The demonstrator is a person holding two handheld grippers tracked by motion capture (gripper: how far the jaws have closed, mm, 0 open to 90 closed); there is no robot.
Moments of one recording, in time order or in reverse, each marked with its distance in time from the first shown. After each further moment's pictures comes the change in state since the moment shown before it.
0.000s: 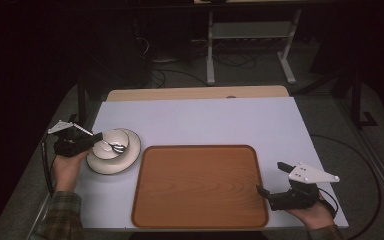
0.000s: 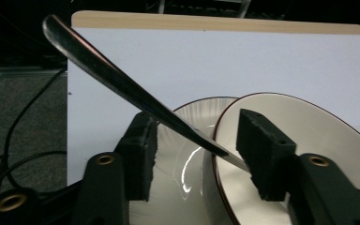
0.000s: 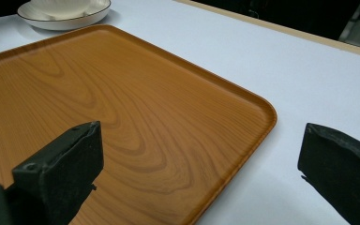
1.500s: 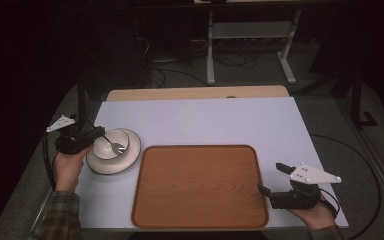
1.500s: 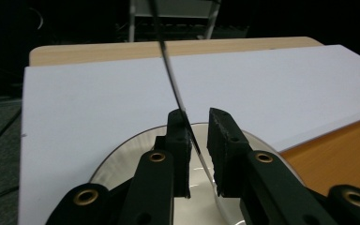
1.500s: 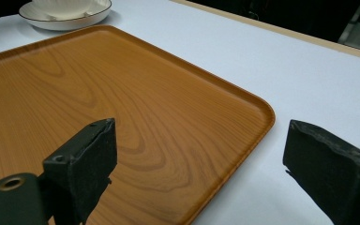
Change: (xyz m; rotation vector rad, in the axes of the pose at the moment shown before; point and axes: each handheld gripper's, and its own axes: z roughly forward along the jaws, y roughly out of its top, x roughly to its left) left arm -0.031 0.019 -0.012 -0.060 -0.122 0.078; right arm -0.001 -0.001 -0.003 -0.004 0.001 -0.009
